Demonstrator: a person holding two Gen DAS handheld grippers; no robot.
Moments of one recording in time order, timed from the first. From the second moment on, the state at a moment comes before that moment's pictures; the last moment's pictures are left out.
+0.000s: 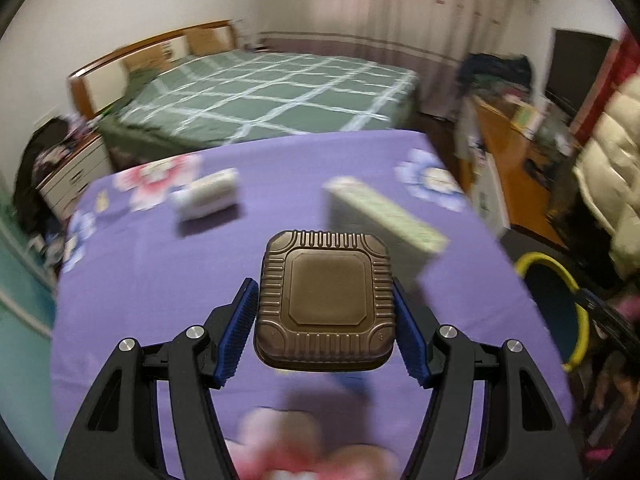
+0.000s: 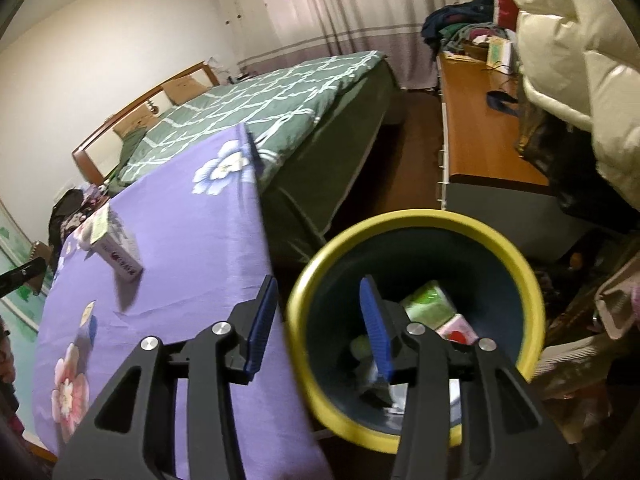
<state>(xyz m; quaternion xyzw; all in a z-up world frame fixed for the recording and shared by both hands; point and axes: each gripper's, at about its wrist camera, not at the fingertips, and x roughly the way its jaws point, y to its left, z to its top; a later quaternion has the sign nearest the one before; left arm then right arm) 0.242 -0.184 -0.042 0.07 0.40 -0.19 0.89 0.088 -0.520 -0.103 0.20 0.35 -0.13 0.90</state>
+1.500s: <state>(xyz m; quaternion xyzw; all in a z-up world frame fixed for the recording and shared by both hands) 0.187 -0.313 -0.043 0.10 0.38 -0.29 0.87 0.025 -0.539 -0.092 0.17 0.35 -0.17 0.91</state>
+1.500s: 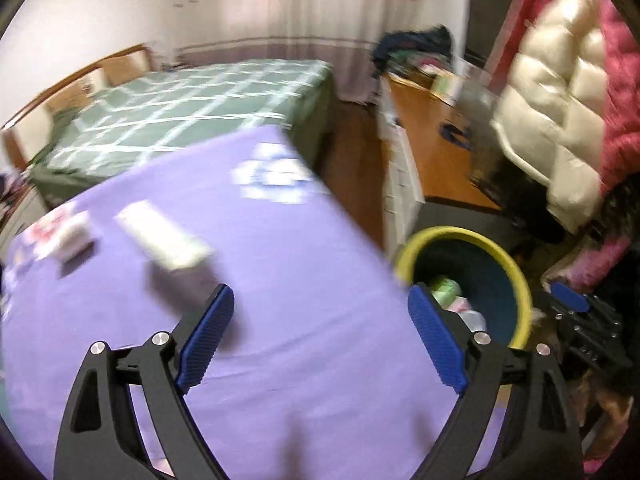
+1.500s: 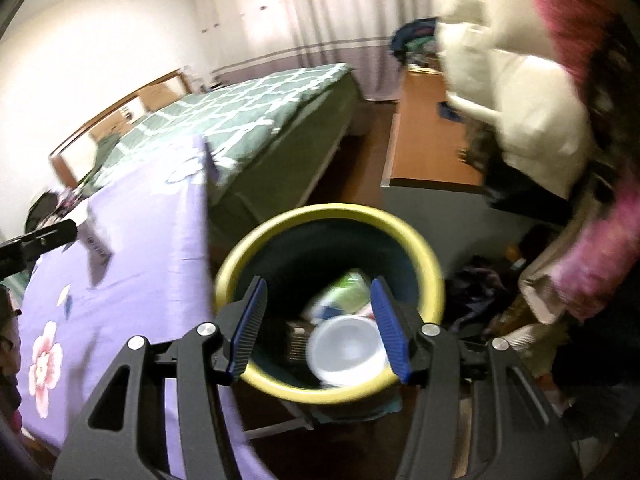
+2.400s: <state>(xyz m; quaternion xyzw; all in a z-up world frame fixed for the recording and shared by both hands) 0.335 0.012 -0.135 -0.05 0.41 0.00 0.91 0.235 -0.323 -0.073 0.01 0.39 0.04 0.92</state>
